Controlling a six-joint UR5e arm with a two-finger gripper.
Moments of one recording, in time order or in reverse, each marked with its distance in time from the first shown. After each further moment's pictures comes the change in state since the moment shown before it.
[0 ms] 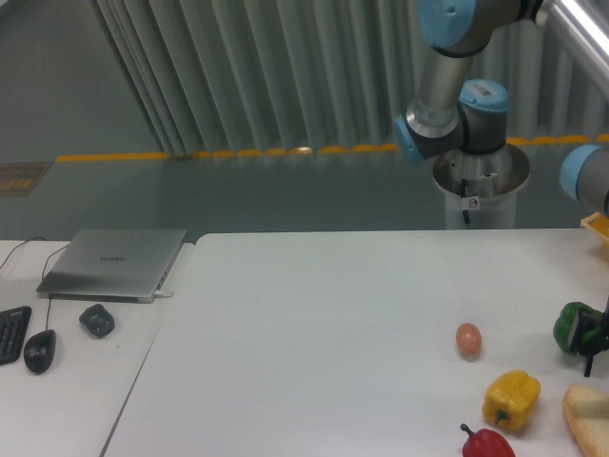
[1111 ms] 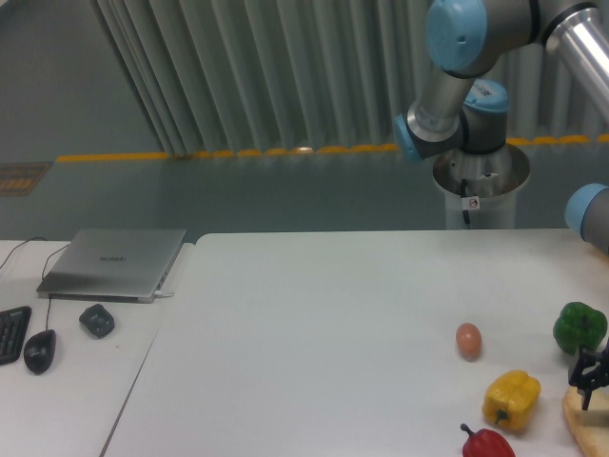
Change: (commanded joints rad) arm -0.002 -0.094 0.046 0.015 0.000 0.009
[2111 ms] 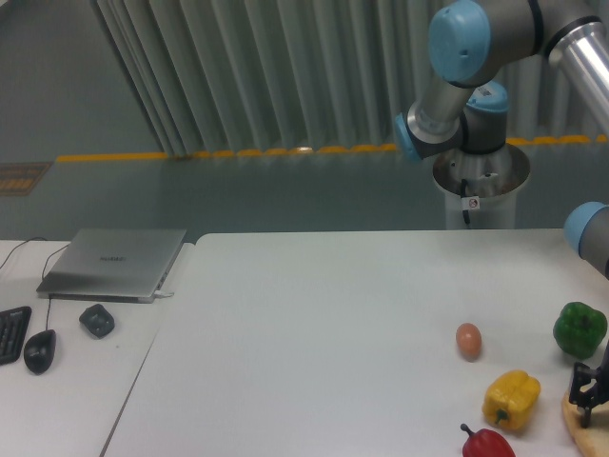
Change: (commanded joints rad) arm -0.012 -0.035 0.008 0.002 0.017 0.021
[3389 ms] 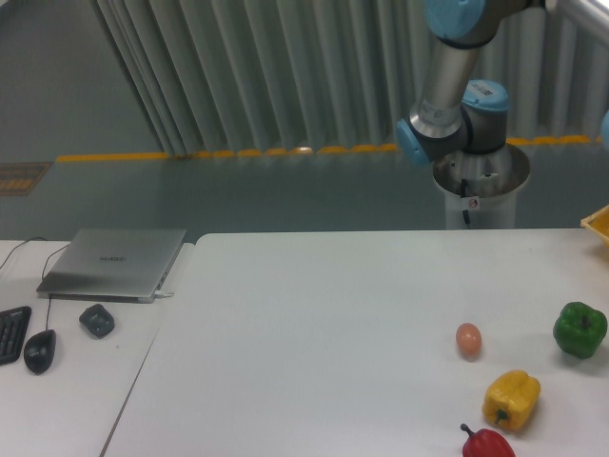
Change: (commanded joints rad) arm 0.225 0.307 -0.008 -0.377 0.011 0.521
